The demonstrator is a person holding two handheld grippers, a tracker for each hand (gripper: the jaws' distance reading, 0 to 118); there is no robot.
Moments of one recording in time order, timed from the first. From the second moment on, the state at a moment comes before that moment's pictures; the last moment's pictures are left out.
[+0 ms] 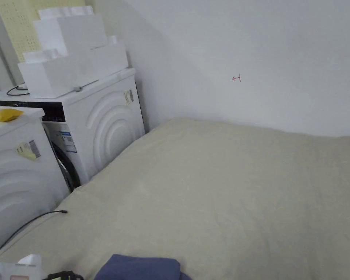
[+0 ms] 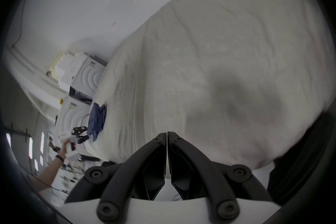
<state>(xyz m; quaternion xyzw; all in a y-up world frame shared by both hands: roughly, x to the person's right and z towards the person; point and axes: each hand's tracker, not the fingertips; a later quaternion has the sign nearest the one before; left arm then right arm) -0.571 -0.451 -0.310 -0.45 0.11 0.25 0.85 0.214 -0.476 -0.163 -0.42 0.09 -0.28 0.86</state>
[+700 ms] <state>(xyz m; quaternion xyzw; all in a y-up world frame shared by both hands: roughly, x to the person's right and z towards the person) -0.128 -0.318 -0.192 -0.21 -0.17 0.10 0.96 0.208 -0.347 -0.152 -0.23 0.13 -0.09 0.96</state>
